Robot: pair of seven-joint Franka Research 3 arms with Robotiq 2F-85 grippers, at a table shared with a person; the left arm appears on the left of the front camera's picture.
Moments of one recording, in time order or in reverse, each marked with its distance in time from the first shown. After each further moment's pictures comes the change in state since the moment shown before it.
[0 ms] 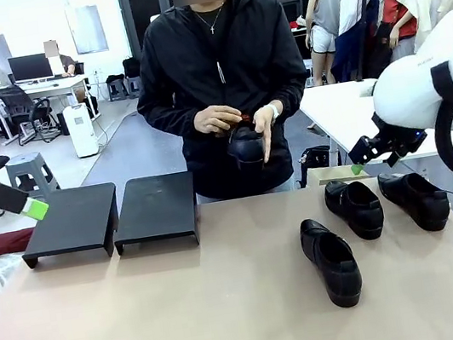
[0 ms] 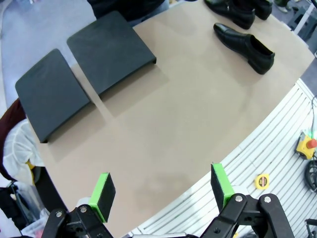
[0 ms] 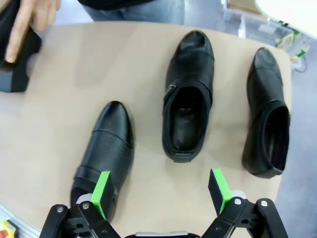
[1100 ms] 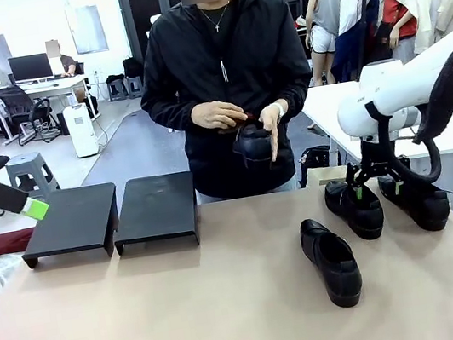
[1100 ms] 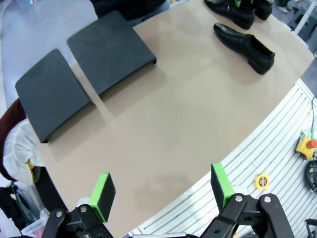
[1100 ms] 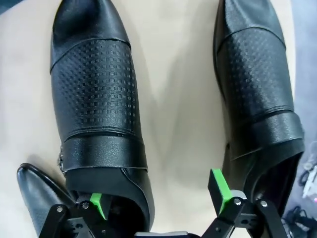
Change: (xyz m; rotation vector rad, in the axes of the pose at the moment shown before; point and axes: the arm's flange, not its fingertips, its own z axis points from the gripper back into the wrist) left arm 0.000 0.000 0.000 0.000 0.000 0.000; right arm 0.089 -0.073 -0.168 -0.205 0.471 -0.288
